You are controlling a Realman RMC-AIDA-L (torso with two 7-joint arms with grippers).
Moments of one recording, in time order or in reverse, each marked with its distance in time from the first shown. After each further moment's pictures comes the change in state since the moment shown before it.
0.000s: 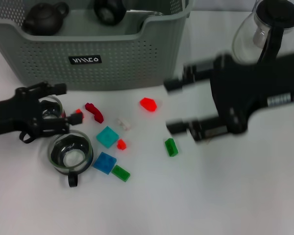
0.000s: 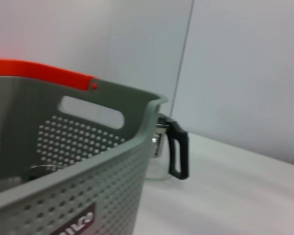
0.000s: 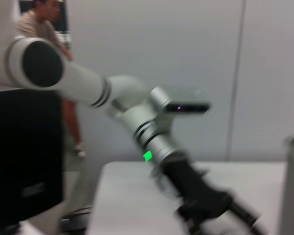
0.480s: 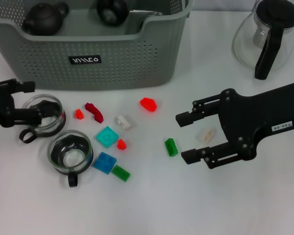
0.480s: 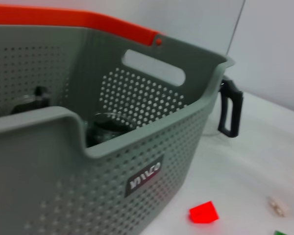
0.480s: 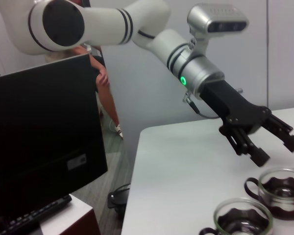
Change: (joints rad) left arm 0.007 -0.002 -0.005 0.266 0.107 -0.013 -0.272; right arm 0.043 -0.012 0.048 0.237 -0.102 -0.074 -0.101
